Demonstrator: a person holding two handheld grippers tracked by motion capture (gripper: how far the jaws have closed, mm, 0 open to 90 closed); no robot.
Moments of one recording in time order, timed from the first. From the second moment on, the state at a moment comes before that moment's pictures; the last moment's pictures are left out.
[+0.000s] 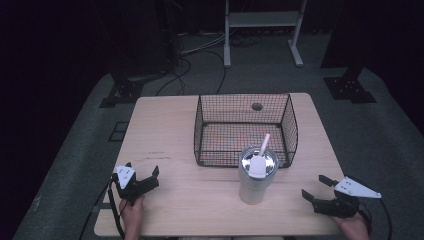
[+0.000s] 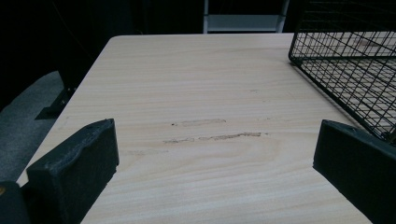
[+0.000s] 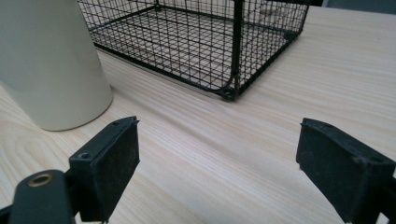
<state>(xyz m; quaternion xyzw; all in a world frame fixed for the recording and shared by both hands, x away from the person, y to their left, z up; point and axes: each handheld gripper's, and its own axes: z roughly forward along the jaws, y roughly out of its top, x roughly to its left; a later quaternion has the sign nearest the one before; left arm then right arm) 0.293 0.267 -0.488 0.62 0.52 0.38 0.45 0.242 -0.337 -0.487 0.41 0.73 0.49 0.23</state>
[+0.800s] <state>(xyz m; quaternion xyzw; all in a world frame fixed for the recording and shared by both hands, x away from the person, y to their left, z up) 0.292 0.265 -0.488 0.63 0.51 0.38 0.44 0.228 -0.287 -0.450 0.30 0.78 0.51 0.19</state>
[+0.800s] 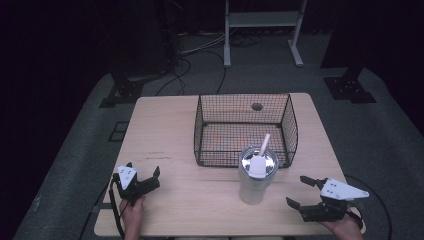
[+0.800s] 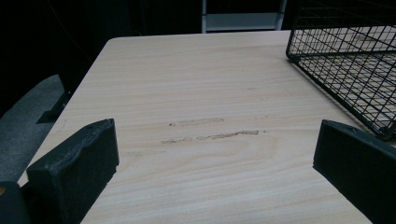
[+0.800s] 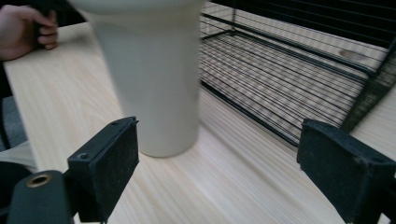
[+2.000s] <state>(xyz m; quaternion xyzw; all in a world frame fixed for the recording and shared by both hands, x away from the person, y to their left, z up) 0.291 0.265 -0.488 0.63 0.51 0.38 0.44 0.255 -0.212 -0.449 0.27 0.79 0.53 0.17</state>
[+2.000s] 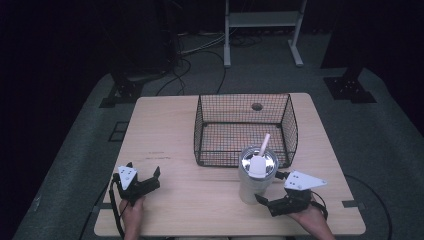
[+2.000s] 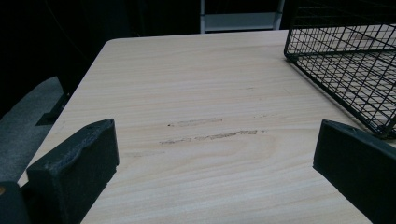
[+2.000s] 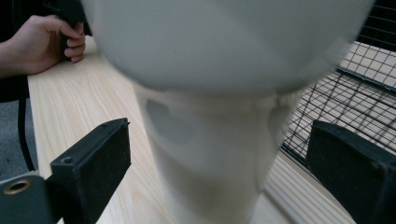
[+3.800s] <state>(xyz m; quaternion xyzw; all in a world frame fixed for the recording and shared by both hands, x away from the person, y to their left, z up) 0.292 0.265 -0.488 0.63 0.51 0.38 0.44 0.271 -0.182 -0.454 0.26 0.74 0.60 0.17</state>
